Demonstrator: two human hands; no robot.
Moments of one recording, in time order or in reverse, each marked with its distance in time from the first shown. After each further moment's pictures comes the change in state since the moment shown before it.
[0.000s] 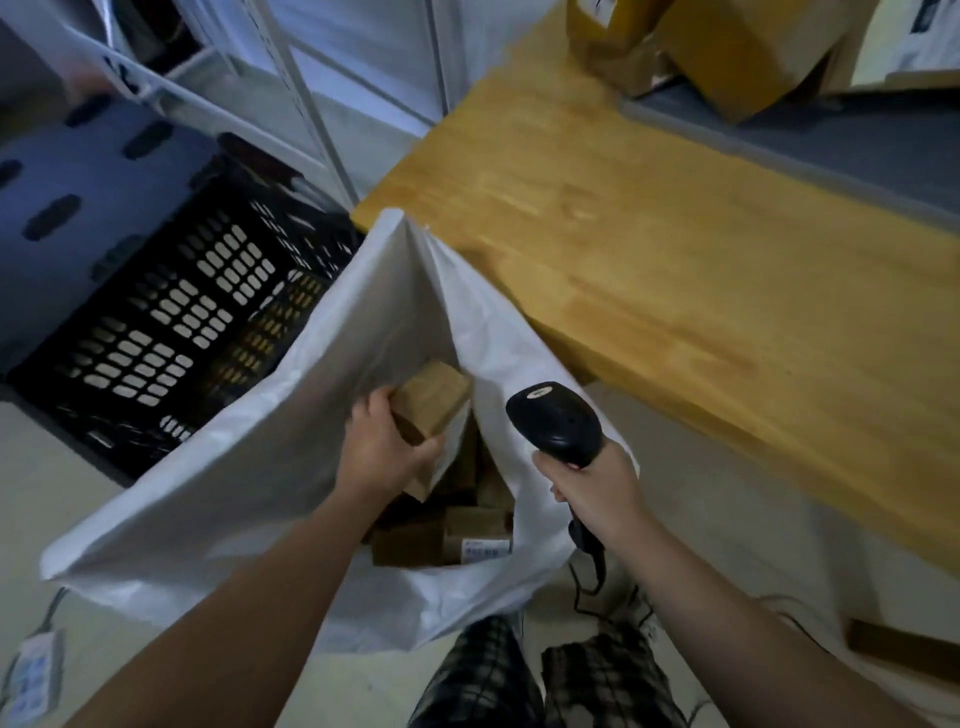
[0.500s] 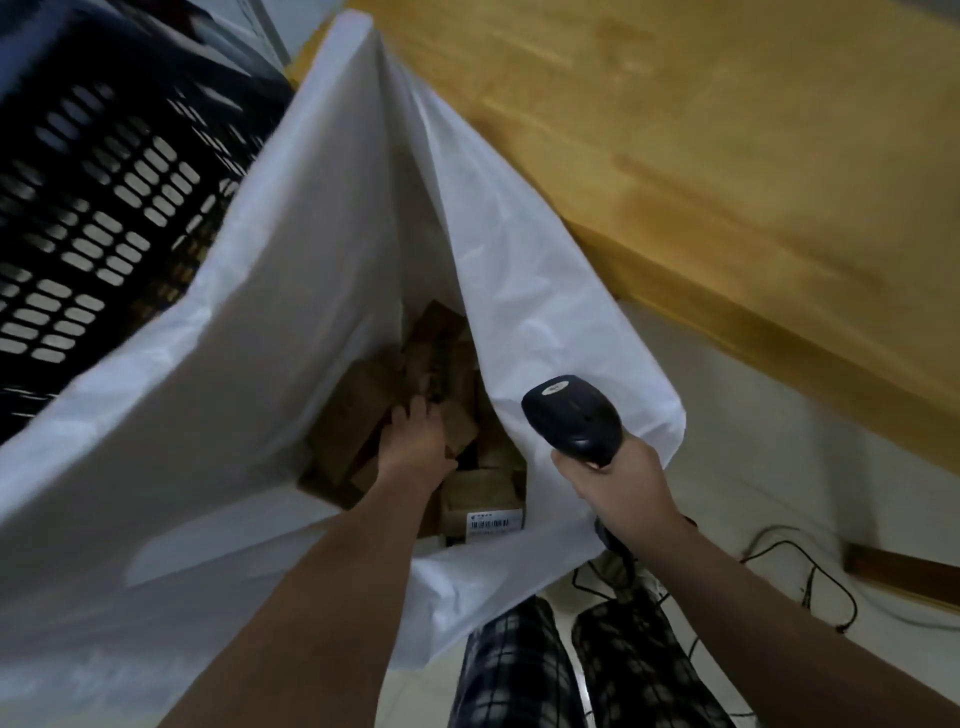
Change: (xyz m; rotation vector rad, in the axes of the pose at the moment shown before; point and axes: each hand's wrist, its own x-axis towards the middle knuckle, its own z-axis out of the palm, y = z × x) left_hand 0.061 -0.084 0.136 0.731 -0.348 0.170; right_hand 0.038 0.102 0.042 -0.165 0.050 0.086
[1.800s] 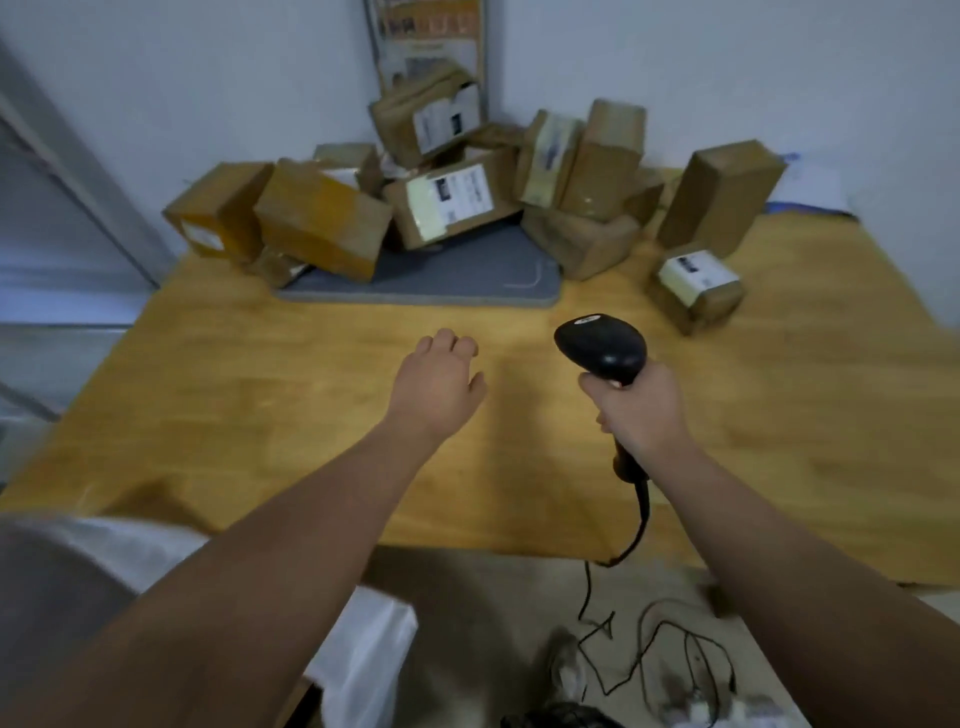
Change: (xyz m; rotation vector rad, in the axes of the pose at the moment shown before) left_hand -0.058 0.397 -0.327 -0.037 0.613 0.729; right_hand -0.024 -0.063 -0.422 0.209 0.703 -0.050
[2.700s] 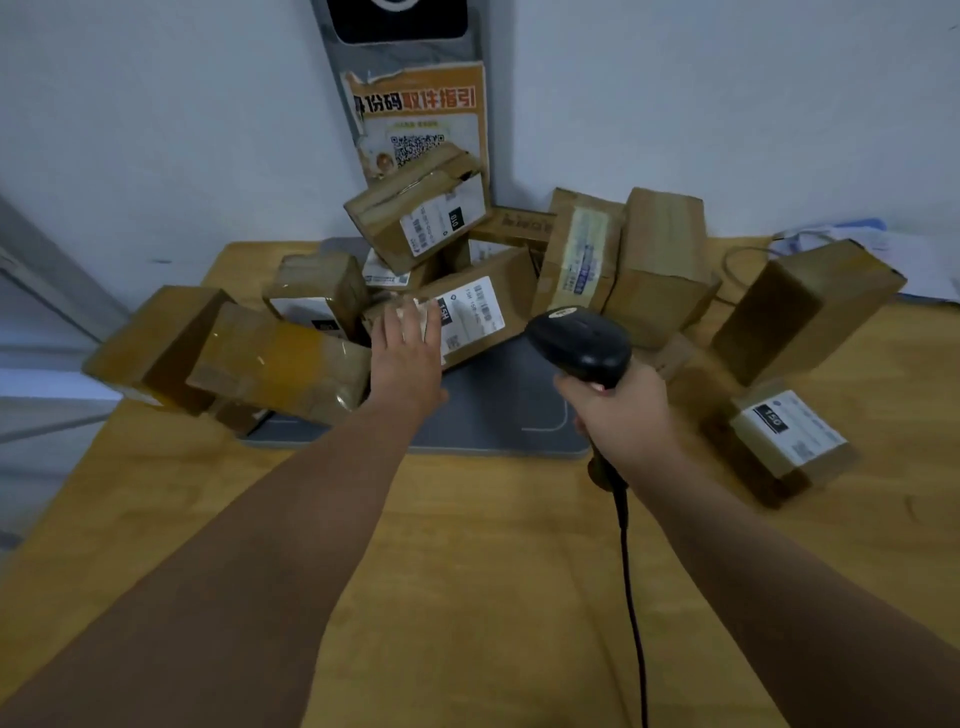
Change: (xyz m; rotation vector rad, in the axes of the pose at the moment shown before) left_hand 0.287 -0.097 0.008 0.584 -0.132 -0.148; right_hand 0.226 -0.097 0.065 0.117 -0.038 -0.030
